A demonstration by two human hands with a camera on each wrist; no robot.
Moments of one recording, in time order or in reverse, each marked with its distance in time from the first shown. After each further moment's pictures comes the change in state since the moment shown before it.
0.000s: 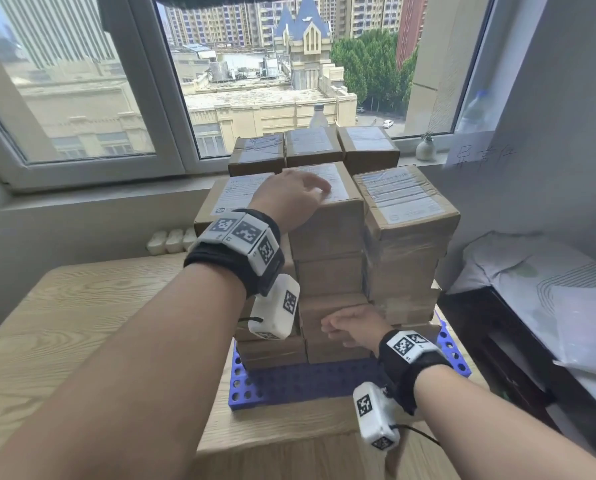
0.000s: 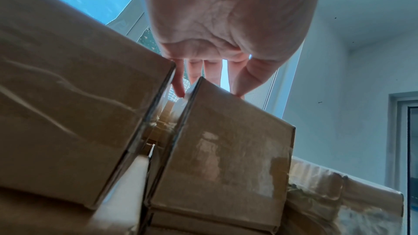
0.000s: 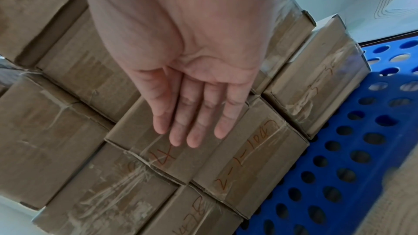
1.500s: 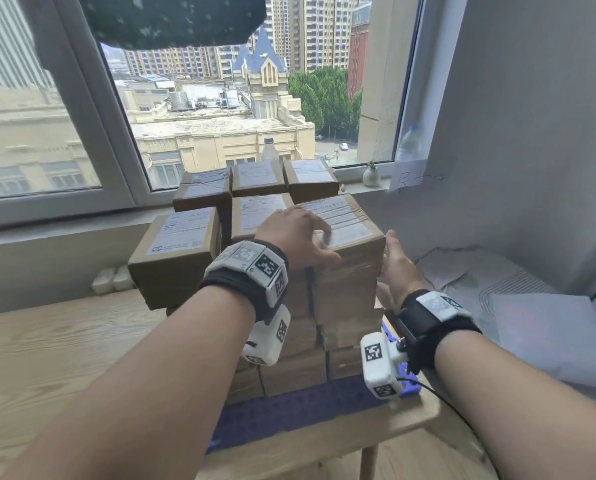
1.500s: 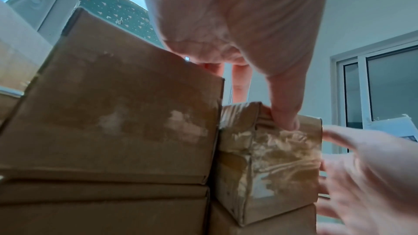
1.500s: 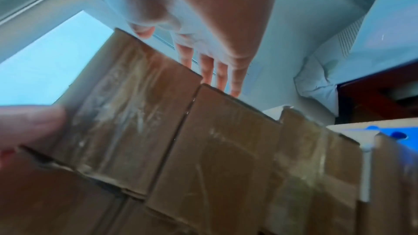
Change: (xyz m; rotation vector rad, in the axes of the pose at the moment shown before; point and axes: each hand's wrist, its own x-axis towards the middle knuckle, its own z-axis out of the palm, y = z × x) left_hand 0.029 0.057 0.046 0.264 -0.089 0.247; right_hand -0.033 -0.075 -0.135 0.547 0.501 -0.177
